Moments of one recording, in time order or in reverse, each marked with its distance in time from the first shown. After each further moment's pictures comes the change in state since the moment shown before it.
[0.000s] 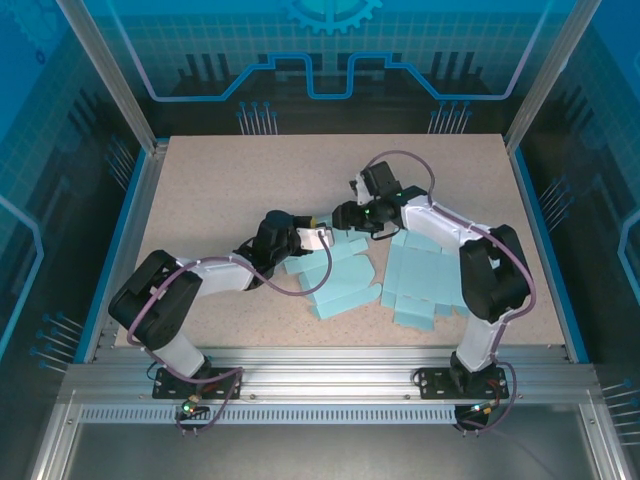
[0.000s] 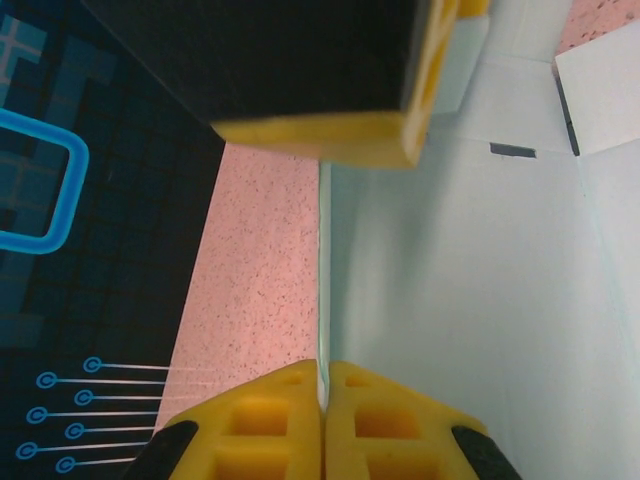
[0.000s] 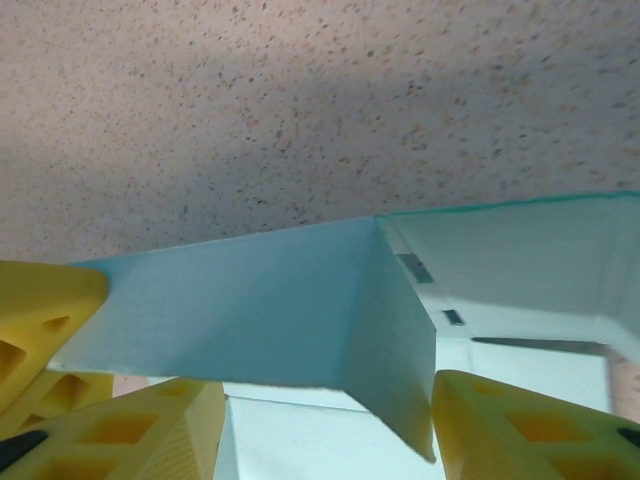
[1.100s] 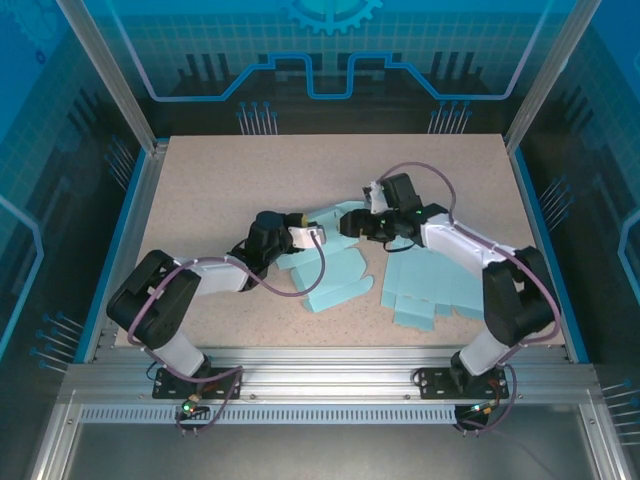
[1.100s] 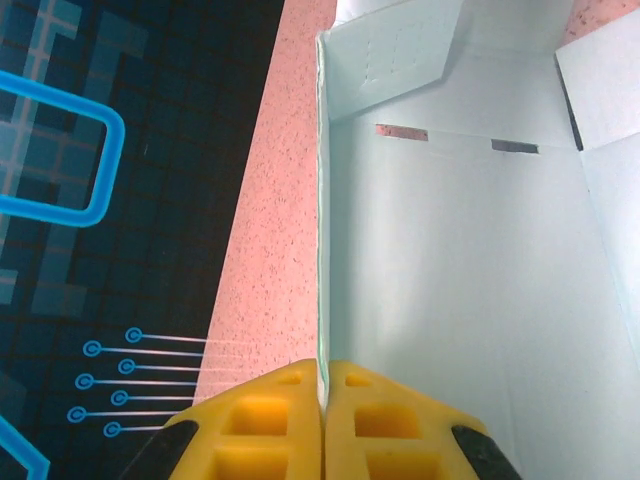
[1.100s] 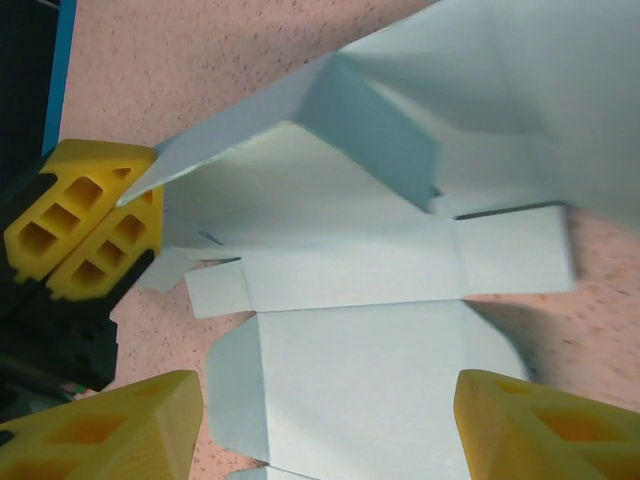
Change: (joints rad) left arm 0.061 -0.008 -0.057 0.089 0.000 0.055; right arm -0.052 -0.222 -0.255 0.146 -0.089 0.030
